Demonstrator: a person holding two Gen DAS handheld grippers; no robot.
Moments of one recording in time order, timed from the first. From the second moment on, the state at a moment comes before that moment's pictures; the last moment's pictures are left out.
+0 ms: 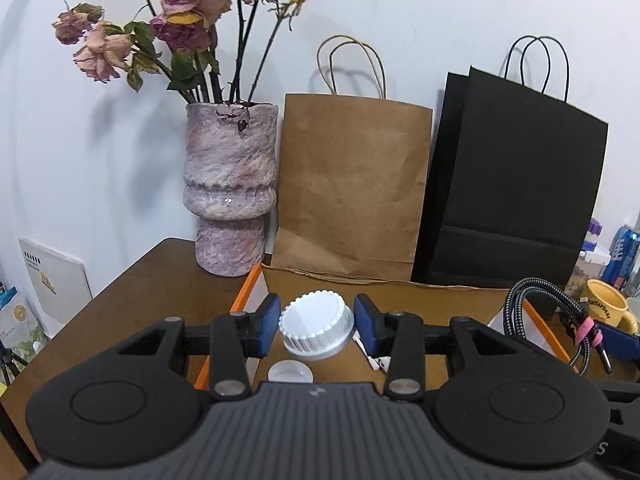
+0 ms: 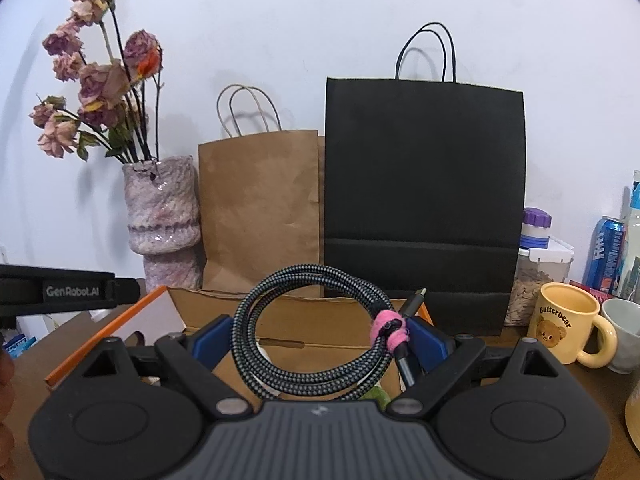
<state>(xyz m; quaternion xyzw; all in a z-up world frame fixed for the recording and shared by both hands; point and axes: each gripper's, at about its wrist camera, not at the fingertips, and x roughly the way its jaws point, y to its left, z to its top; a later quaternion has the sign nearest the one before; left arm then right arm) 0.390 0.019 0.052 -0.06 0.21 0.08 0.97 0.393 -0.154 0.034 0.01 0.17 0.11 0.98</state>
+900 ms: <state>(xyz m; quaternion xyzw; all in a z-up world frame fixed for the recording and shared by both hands) 0.422 0.023 0.028 -0.02 0.25 0.11 0.96 0.432 -0.161 -0.001 0.01 0.21 0.10 0.97</state>
